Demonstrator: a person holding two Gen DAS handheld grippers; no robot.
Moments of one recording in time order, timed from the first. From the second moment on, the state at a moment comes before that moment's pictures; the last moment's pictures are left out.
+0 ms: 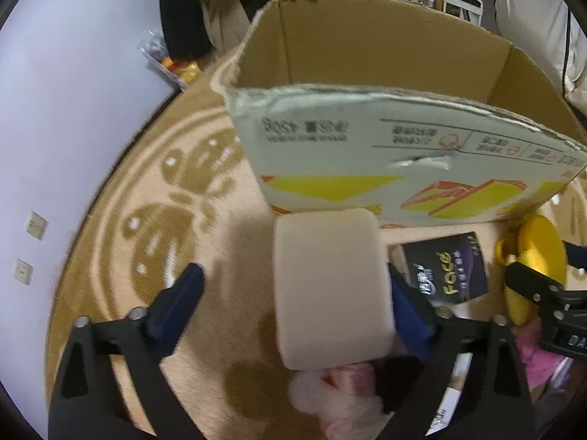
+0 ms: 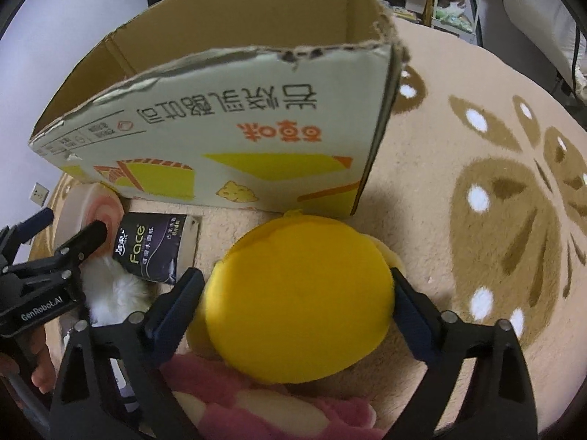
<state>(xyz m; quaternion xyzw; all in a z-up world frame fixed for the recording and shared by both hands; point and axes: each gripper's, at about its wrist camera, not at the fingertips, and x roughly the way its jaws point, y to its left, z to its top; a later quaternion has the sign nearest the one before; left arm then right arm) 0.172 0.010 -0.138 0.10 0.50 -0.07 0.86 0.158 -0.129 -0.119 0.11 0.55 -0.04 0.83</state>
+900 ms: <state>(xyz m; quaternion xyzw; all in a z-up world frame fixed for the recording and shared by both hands) 0.153 0.011 -0.120 0.08 0.49 -0.07 0.87 0.128 -0.163 -0.122 0.18 0.53 -0.04 0.83</state>
